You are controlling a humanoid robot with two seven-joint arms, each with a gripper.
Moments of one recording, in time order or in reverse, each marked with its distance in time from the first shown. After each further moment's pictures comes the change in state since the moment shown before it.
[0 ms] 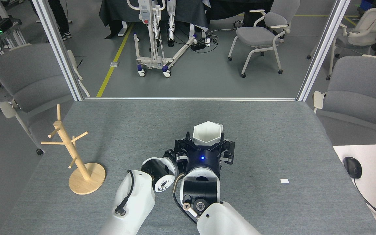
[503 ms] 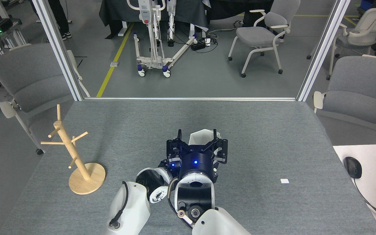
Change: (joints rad) left arm 0.087 0.031 0.006 -0.069 -0.010 -0.005 0.032; right arm 0.018 0.018 0.018 -0.009 0.003 0.002 -0.146
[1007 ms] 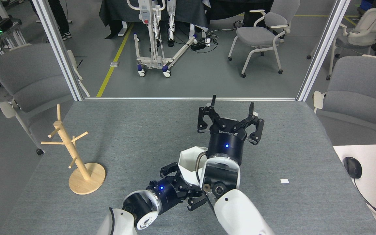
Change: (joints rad) left arm 0.205 0.075 0.000 -0.215 -0.058 0.004 0.036; right arm 0.015 -0.009 -0.261 0.006 -0.048 -0.022 -0.463
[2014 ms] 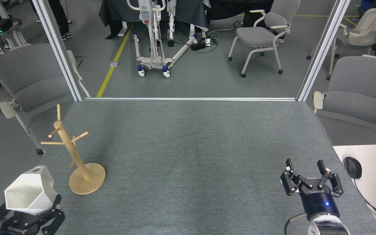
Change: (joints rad) left arm 0.487 0.258 0.796 -0.278 -0.012 -0.057 0.368; right arm 0.431 -0.171 -0.765 0.120 -0.243 -1.017 -0.372
